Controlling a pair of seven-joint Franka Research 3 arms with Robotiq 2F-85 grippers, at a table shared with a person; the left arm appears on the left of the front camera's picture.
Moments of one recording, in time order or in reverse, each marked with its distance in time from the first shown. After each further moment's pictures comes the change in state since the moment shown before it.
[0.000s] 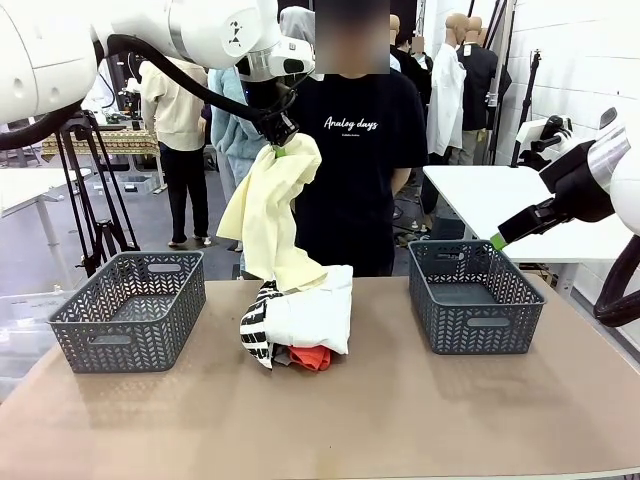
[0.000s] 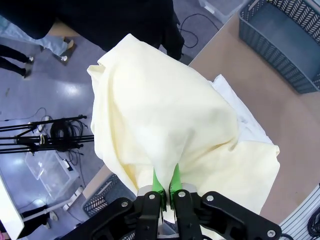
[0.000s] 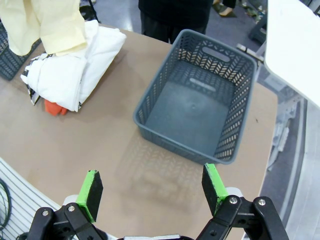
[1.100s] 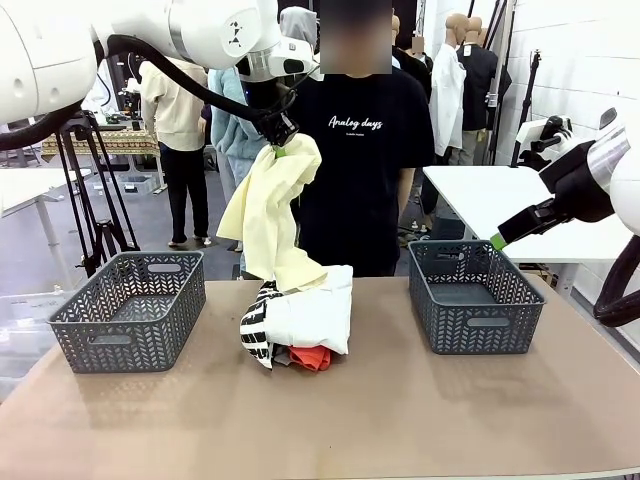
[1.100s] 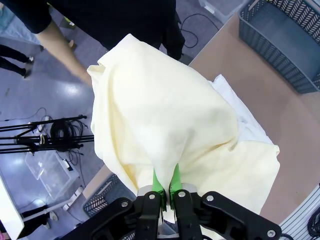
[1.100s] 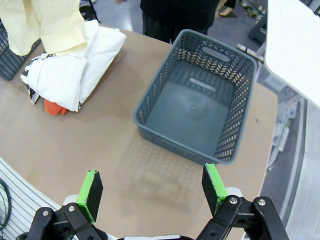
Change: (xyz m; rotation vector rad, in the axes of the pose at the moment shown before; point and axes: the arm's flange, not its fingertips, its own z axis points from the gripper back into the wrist) left arm 0.000 0.000 0.000 0.000 0.000 0.000; right arm 0.000 0.000 0.000 0.000 0.000 0.000
